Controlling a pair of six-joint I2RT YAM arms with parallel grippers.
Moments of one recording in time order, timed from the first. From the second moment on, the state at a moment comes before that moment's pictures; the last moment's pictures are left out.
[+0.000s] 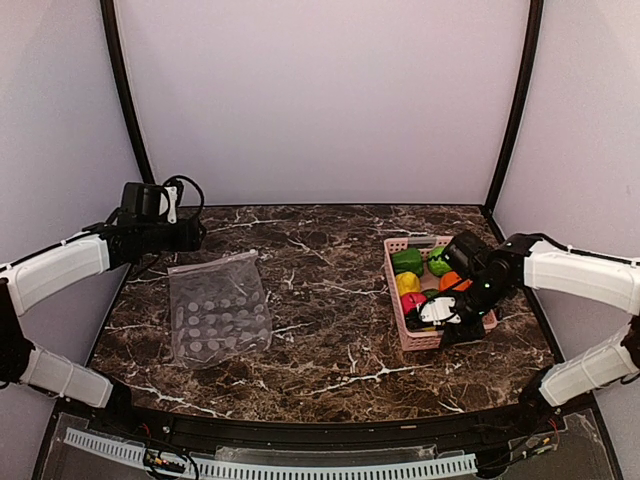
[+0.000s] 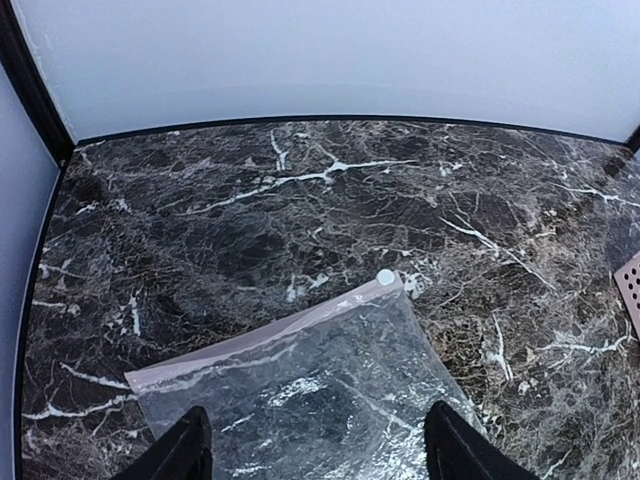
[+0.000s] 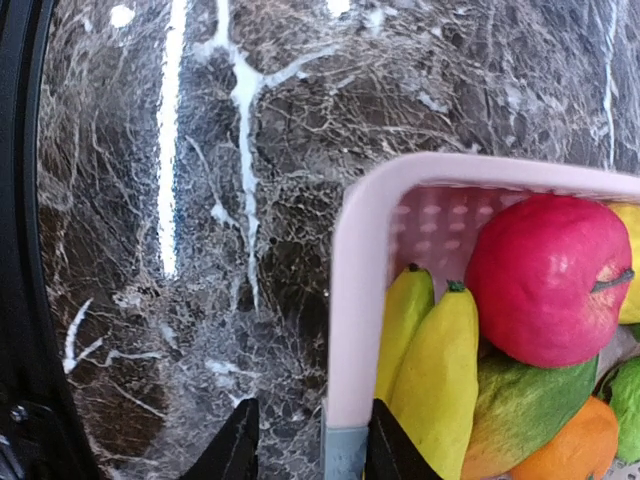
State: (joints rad) left arm -0.27 1.26 0.90 -0.21 -0.06 -0.17; right arm 0.63 1.29 0.86 -0.93 -0.16 -0.98
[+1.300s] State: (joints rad) left arm -0.06 1.49 0.76 -0.41 0.18 -0.56; right arm 0.53 1.55 1.43 -0.97 -0.86 -0.57
